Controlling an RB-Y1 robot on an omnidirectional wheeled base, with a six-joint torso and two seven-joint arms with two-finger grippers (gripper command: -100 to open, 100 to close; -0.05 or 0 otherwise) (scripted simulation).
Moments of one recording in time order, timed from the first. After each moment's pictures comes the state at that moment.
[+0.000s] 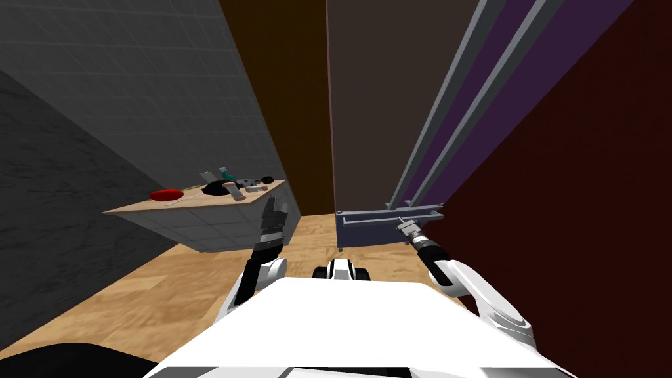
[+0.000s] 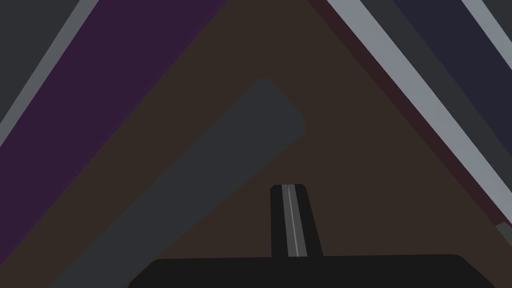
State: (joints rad) left arm 0.52 0.04 0.07 -2.23 0.10 -0.44 -0.03; right arm 0.41 -0.44 -0.19 -1.84 0.95 -0.12 0.99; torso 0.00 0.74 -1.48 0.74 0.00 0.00
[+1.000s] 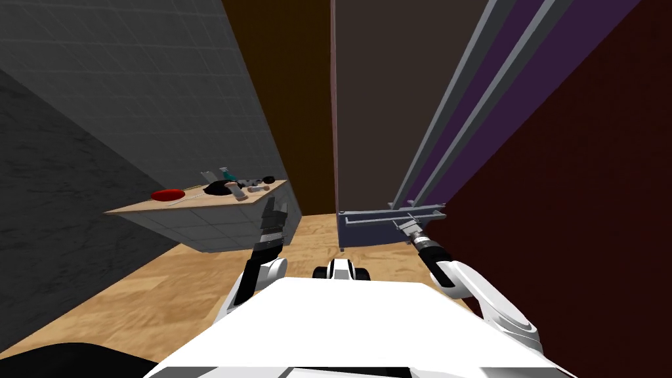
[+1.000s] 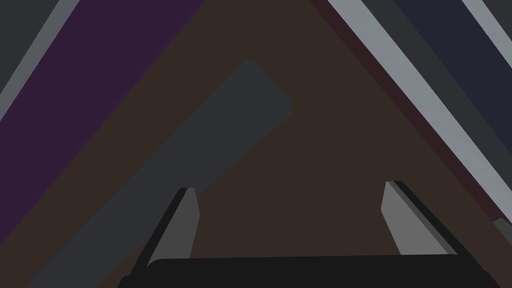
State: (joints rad) left arm 0.52 0.05 0.07 -2.23 0.10 -0.44 -0.03; right arm 0.43 -0.45 -0.18 -1.86 0.95 -0.09 0.98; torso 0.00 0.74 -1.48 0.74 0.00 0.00
